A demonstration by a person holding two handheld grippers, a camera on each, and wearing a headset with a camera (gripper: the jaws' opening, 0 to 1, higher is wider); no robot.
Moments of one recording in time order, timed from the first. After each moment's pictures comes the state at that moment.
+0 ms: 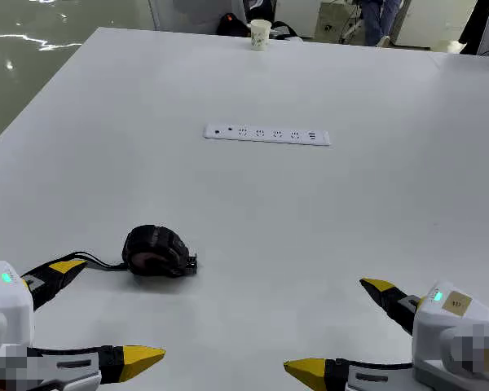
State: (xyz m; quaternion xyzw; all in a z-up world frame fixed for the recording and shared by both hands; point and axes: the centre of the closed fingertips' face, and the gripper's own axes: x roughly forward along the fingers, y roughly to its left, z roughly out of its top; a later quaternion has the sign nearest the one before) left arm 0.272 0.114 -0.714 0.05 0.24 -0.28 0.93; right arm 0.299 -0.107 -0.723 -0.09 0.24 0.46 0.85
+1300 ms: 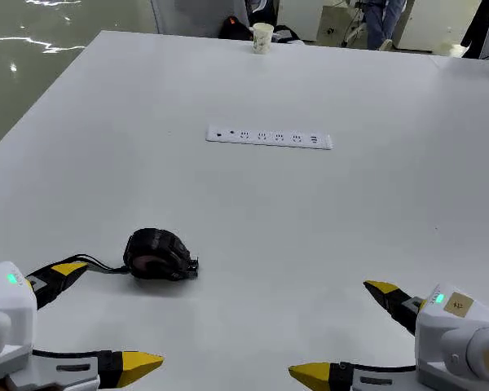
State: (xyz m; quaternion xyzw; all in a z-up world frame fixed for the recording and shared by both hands) left arm 0.272 0.112 -0.716 0.06 0.26 -0.29 0.92; right arm 0.301 -0.112 -0.726 -0.10 0.25 0.47 0.84
